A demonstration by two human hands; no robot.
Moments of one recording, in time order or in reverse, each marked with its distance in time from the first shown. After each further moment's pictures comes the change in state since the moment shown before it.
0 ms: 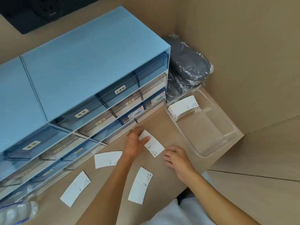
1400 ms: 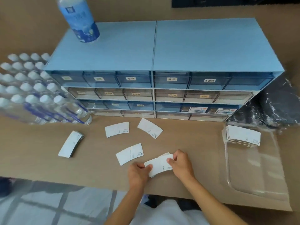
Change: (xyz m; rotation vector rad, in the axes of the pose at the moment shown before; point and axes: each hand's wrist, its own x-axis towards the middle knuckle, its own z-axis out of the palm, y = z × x) left_hand -0.195 -0.065 0.062 -0.775 0.728 -0.832; right_hand -0.003 0.032 0.047 -1.081 -0.261 -0.453
